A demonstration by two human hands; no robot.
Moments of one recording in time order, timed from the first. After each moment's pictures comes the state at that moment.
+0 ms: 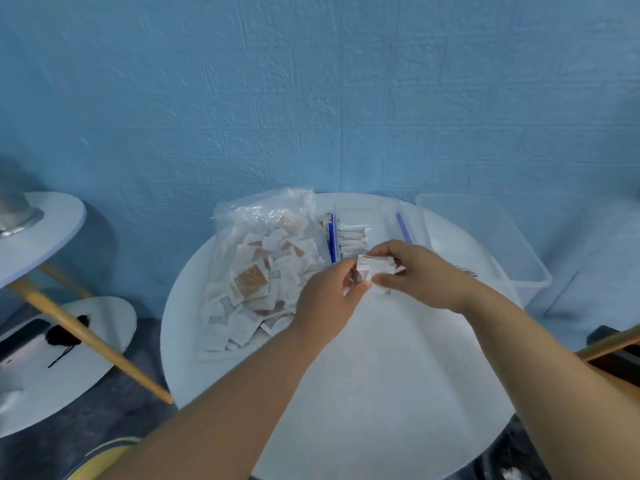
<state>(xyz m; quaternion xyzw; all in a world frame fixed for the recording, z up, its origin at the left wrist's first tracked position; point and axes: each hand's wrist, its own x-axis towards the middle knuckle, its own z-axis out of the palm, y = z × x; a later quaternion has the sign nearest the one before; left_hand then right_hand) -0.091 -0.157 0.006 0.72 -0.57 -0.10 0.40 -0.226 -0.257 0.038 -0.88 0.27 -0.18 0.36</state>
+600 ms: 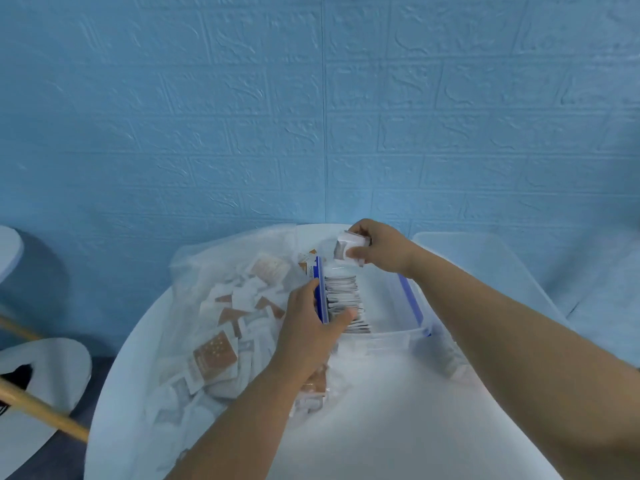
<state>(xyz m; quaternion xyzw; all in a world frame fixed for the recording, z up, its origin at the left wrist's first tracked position) -0.042 -0.236 -0.015 0.73 -0.43 -0.24 0.48 -0.132 -0.395 0.047 -0.83 0.36 -0.20 0.37</state>
